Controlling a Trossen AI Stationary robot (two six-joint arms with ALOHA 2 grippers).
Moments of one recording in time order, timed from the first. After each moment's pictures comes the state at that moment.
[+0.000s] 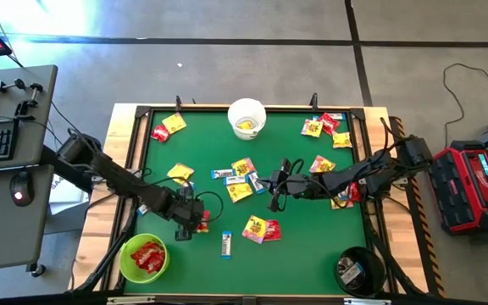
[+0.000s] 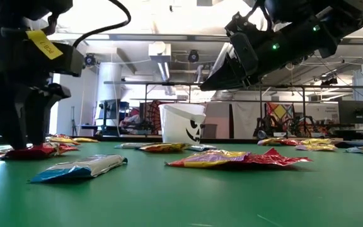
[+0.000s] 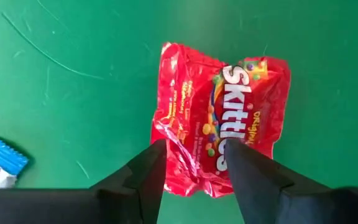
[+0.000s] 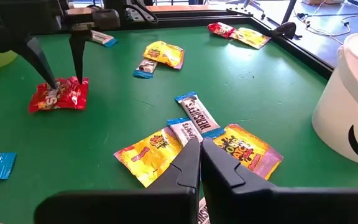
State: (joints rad) left arm -0.46 1.50 0.73 -0.56 -0.16 -0.50; right arm 0.17 1.59 0.66 0.51 0.45 0.13
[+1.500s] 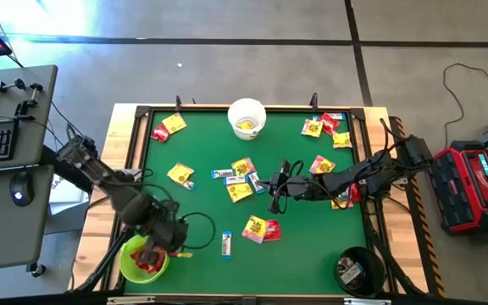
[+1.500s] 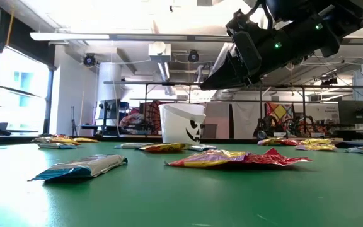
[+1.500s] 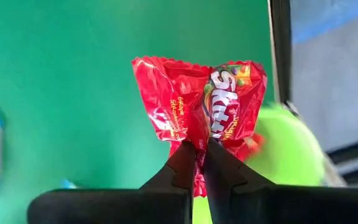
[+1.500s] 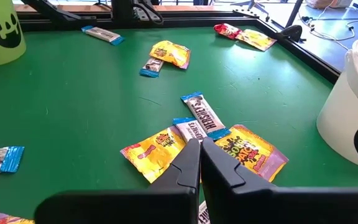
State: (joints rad) left arm -0.68 1.52 1.43 -1.35 0.13 -0.46; right arm 0.19 1.59 0.66 0.51 0.45 0.11
